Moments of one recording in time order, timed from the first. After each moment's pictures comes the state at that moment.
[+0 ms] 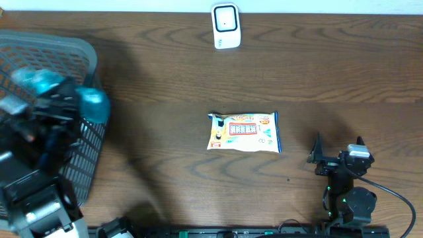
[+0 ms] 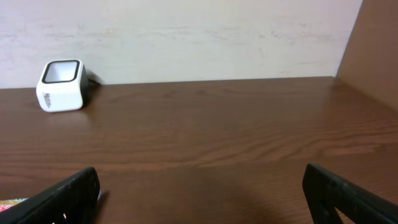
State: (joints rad) left arm 0.45 0.80 1.01 -0.55 0.58 -1.12; right arm -0.10 0.01 0.01 -0.07 0.02 0.01
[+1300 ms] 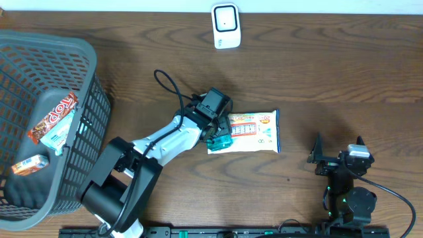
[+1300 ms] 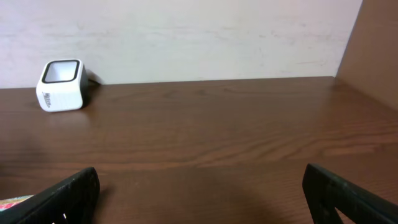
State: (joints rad) left arm -0.61 1.82 1.03 -0.37 0.05 -0.85; right arm -0.10 0.01 0.01 -0.07 0.02 0.01
